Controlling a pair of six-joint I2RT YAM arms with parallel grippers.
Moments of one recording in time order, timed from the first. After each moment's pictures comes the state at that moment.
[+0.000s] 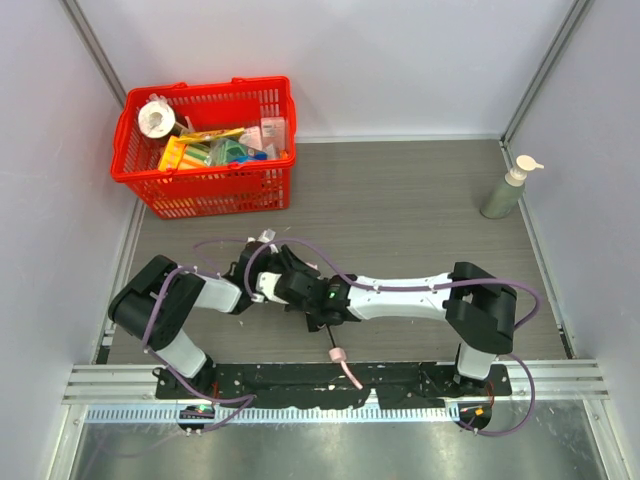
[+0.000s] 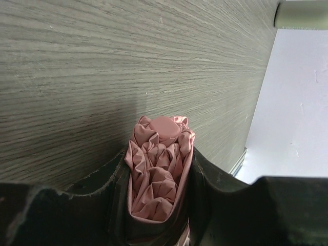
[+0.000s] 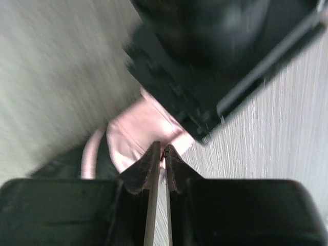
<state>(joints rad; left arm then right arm) -0.54 1.62 0.42 0.63 0.29 -1.13 1.24 1.75 1.12 -0.34 0.44 -0.35</state>
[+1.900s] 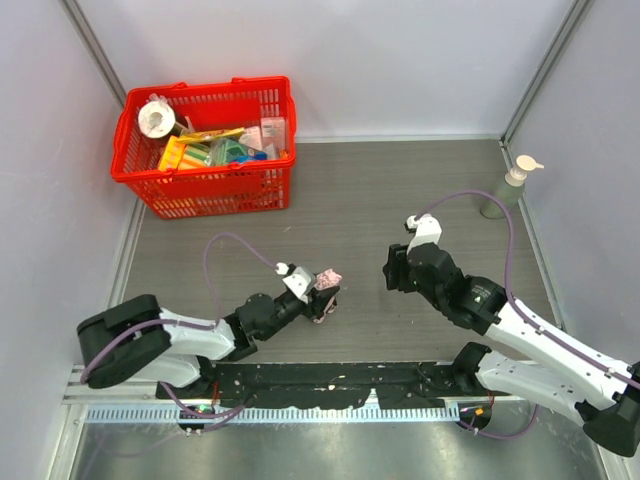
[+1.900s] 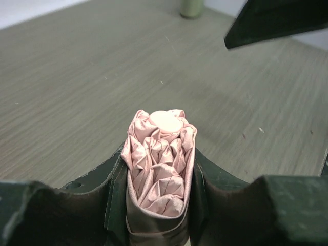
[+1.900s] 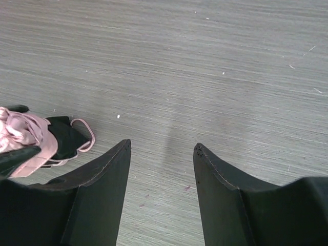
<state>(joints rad) -1.06 1.28 0.25 0.99 -0.17 -0.05 0.82 0.82 0.72 -0.52 0.40 0.46</state>
